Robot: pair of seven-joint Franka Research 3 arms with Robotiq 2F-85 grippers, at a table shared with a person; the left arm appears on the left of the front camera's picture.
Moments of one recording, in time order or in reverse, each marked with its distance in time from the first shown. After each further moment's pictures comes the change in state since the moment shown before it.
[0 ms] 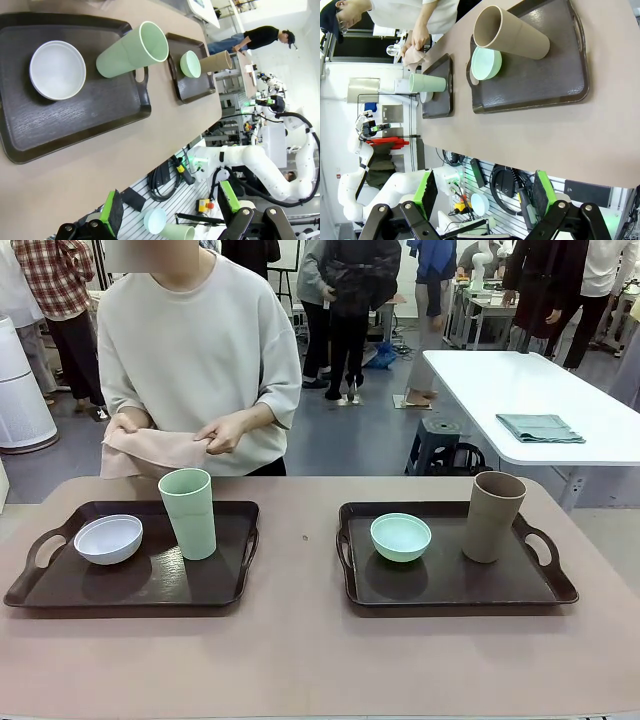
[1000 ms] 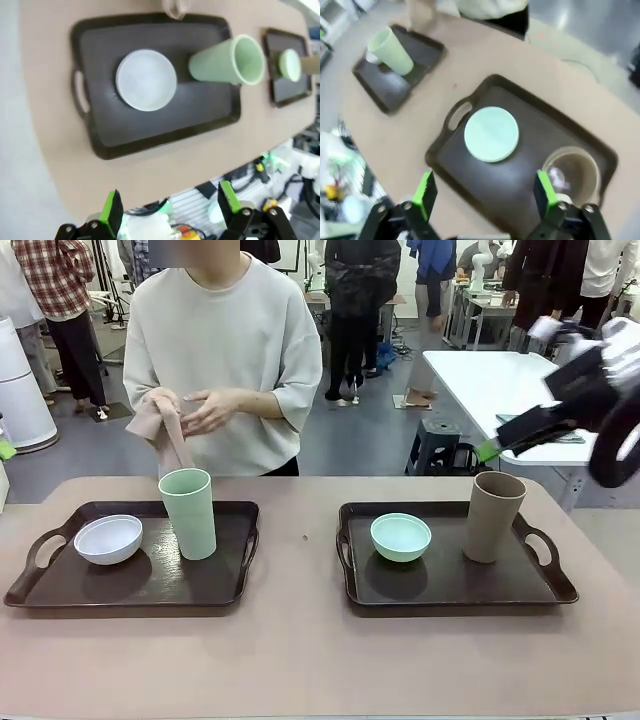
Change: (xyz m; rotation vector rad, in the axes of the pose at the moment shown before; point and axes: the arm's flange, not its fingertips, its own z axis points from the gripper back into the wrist) left arm 0.109 -0.053 -0.023 0.596 0.150 0.044; right arm 0.078 0.175 -0.221 -0.320 0.043 0.933
